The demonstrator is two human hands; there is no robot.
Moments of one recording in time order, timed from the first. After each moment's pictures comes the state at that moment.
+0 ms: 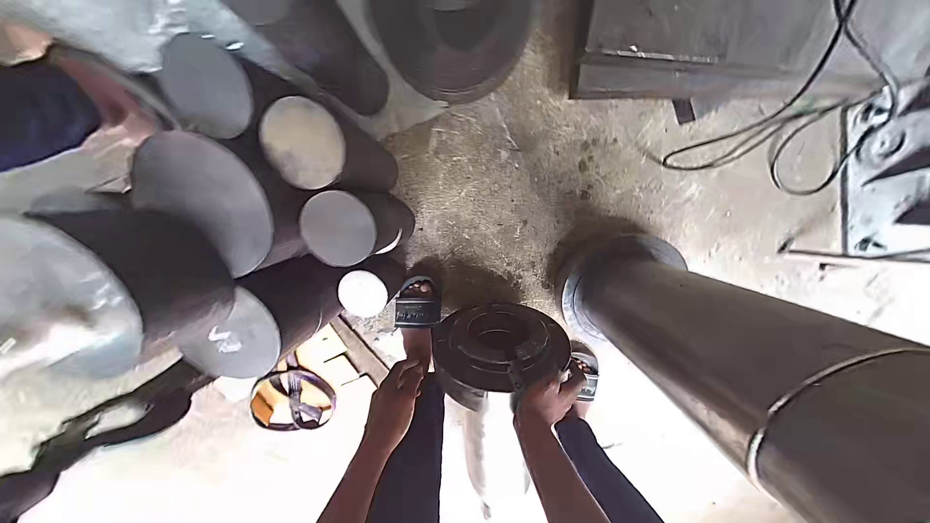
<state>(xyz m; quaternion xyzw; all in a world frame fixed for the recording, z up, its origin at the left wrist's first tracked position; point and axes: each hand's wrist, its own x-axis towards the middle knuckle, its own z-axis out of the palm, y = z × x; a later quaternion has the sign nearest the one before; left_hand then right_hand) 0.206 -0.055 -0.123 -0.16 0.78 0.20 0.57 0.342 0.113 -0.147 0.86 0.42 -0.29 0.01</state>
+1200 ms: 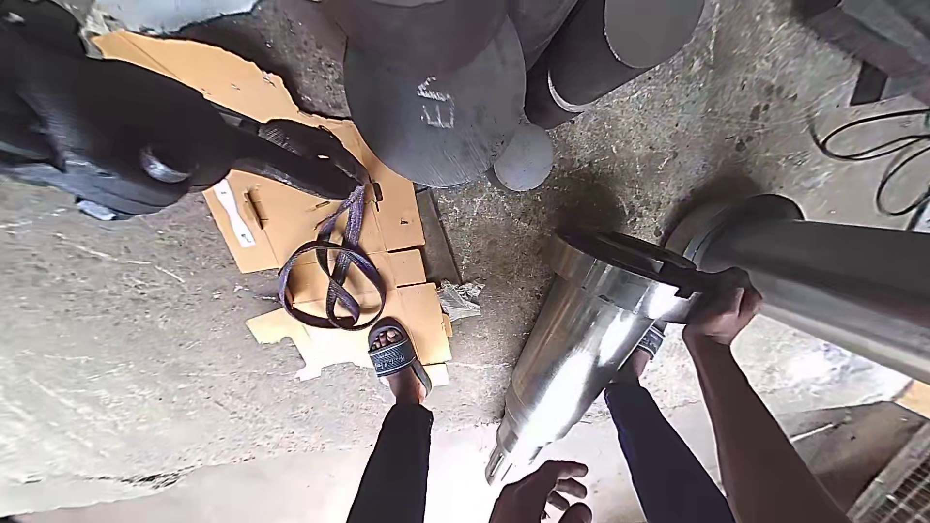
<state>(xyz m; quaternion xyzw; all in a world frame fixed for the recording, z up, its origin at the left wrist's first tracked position) 0.345 -0.268 0.017 -0.07 0.55 0.50 0.66 0.382 0.099 -0.179 0.45 0.78 -0.40 -0.17</state>
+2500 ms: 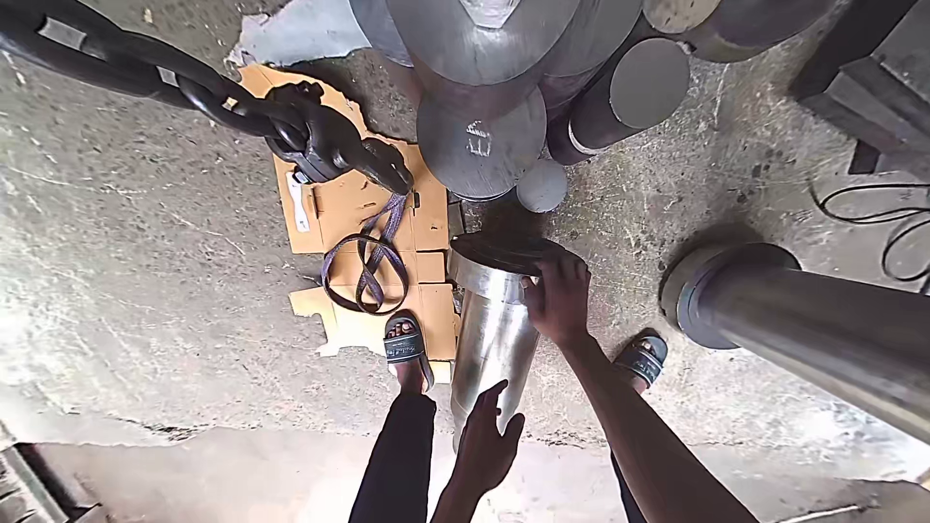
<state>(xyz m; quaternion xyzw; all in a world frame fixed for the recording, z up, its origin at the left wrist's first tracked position) 0.367 -0.276 -0.041 -0.15 0.70 0.36 0.59 0.270 -0.076 -0.155 0.10 0.96 -0.25 0.03</state>
